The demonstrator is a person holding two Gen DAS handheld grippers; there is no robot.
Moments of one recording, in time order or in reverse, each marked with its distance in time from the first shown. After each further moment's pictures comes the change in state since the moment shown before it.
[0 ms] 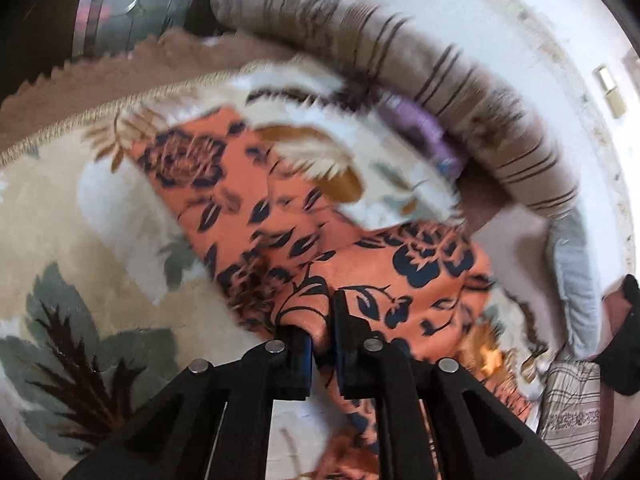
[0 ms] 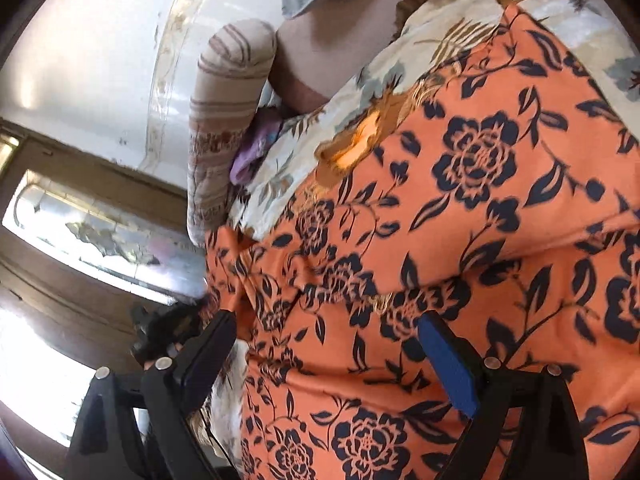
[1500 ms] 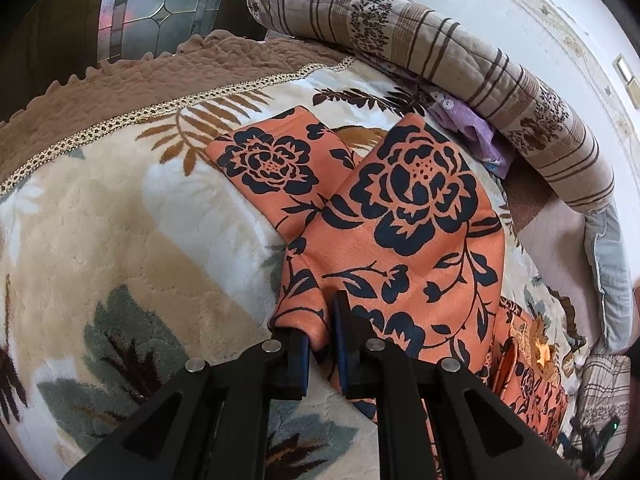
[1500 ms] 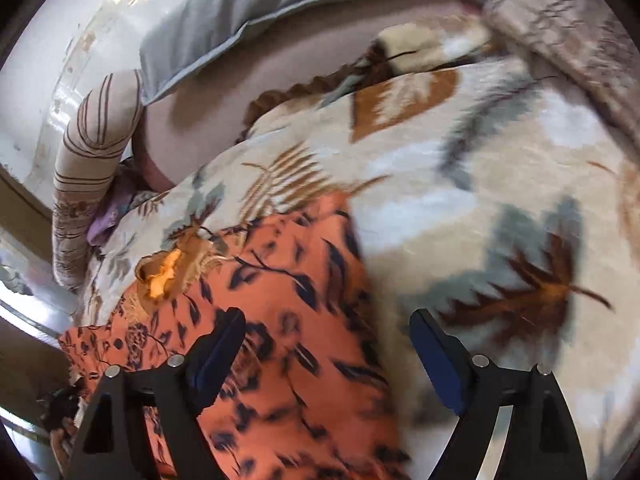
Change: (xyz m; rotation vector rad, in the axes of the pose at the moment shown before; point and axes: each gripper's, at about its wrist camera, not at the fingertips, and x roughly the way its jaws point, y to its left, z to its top) left arm -0.009 0.046 0.007 0.038 -0.016 0.095; right arm -0.033 -0.082 0.131 -0.090 -0.075 -0.515
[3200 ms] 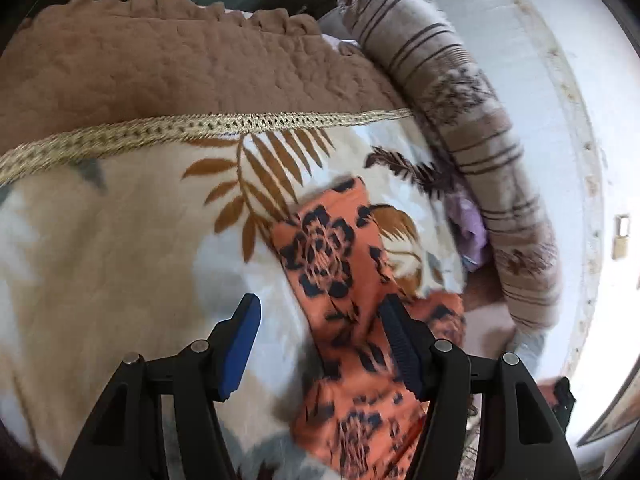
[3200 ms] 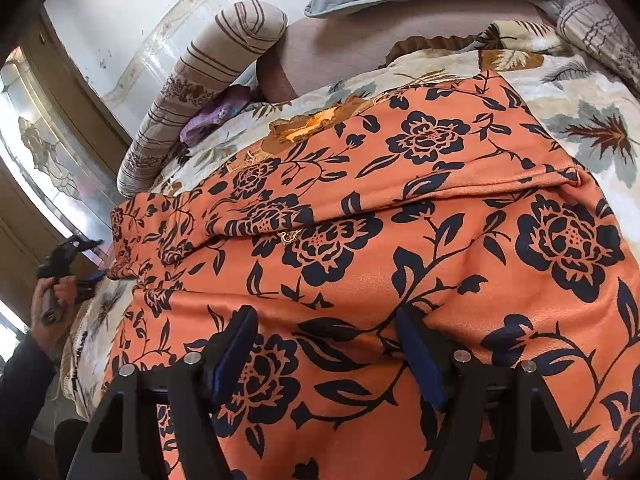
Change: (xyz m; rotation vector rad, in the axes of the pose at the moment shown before) left arm 0.015 0.088 0.079 -0.384 0.093 -0.250; right arm -0.037 0.106 -0.217 -0.205 -0.078 0.179
